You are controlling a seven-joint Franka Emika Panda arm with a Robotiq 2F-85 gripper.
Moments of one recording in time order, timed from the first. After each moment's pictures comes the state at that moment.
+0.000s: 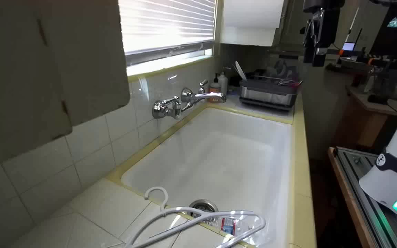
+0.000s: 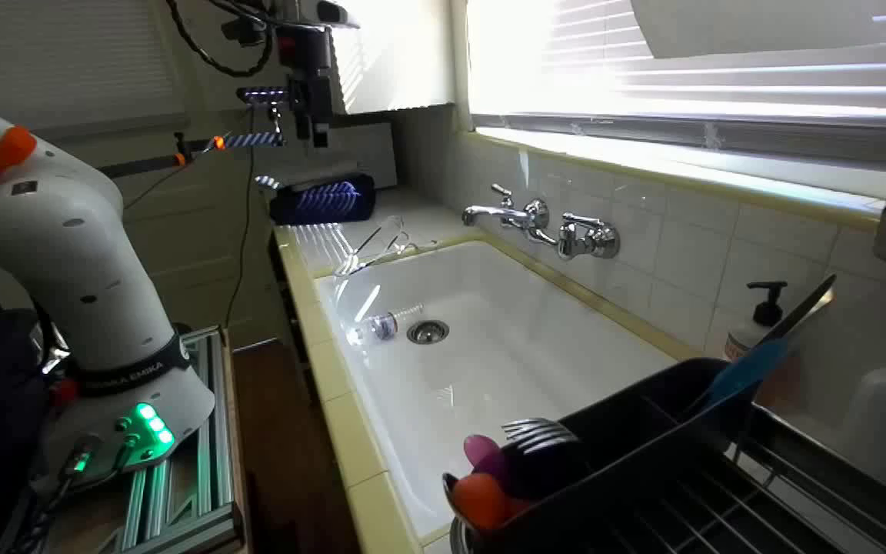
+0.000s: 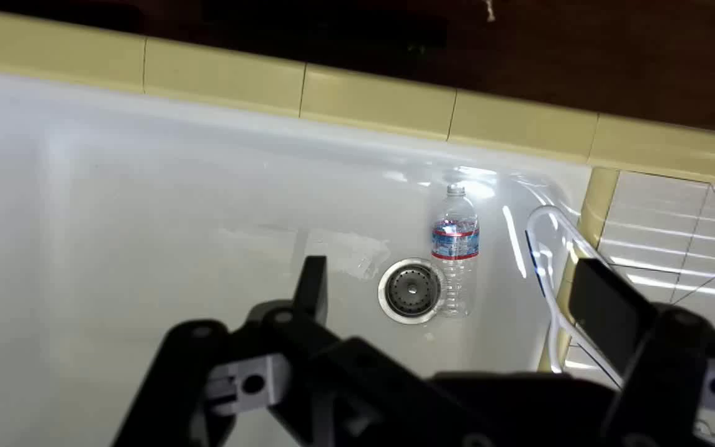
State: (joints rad) arm 0.10 -0.66 0.09 -2.42 0.09 1.67 0.06
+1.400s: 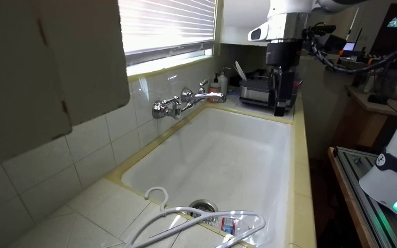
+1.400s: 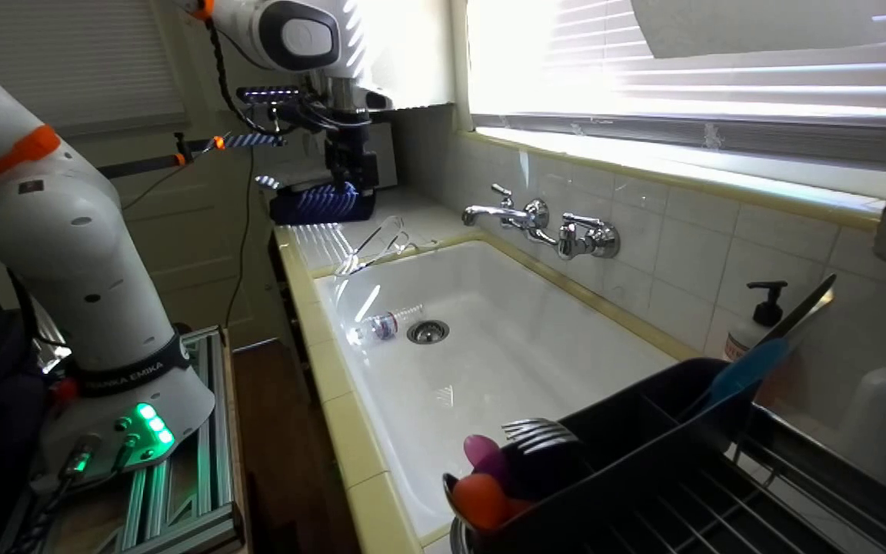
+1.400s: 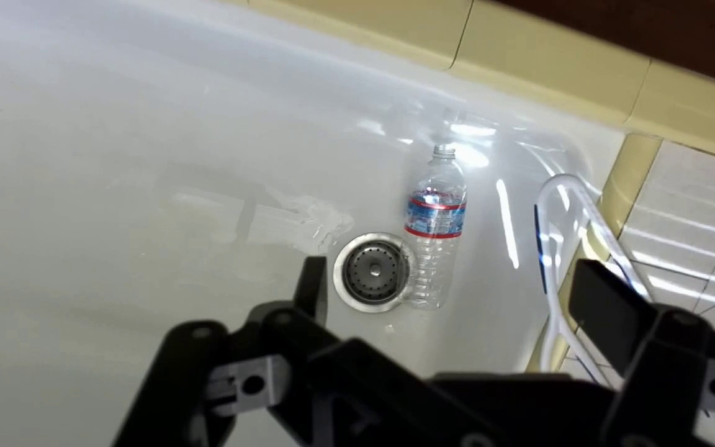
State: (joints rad) arm 0.15 -0.41 0.10 -2.54 0.14 2.08 -0.07
